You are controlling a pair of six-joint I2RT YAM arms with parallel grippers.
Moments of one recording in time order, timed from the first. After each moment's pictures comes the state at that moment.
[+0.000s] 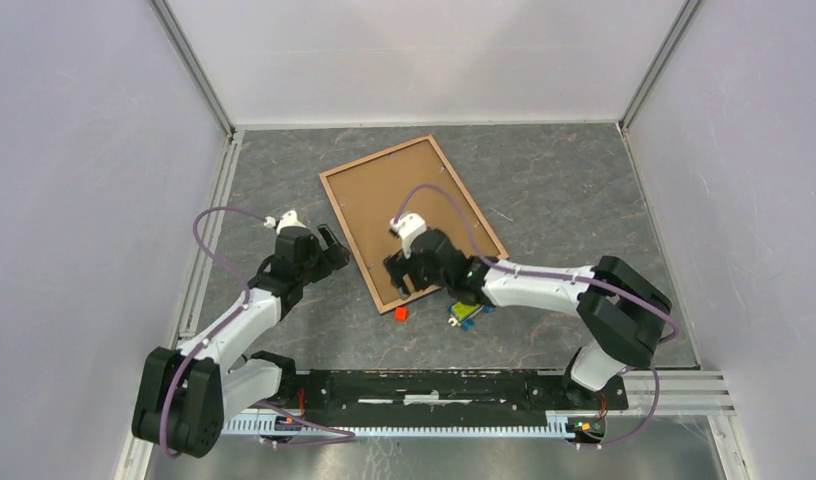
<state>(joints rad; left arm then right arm) -0.26 1.09 0.47 -0.07 -0.09 -0.66 0.94 1.62 0.94 0.03 0.15 0.21</state>
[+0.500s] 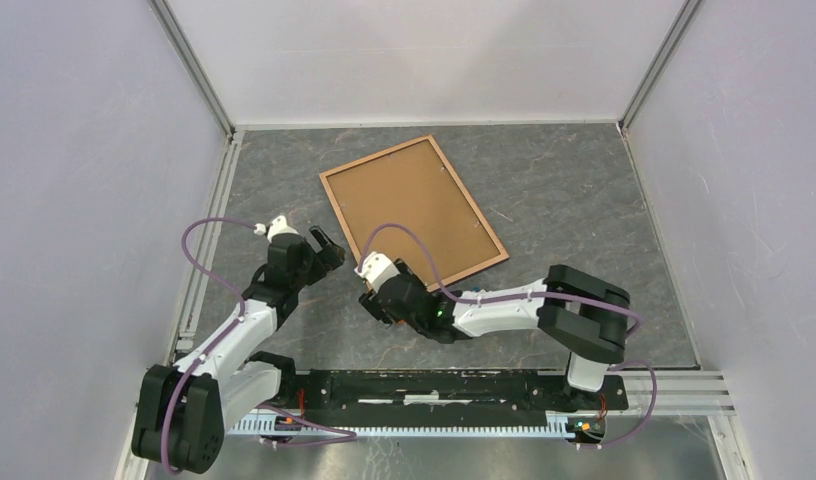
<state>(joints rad) -0.22 0.99 0.39 -0.02 -0.10 -0.70 1.24 1.78 0.93 0.20 0.47 0.13</state>
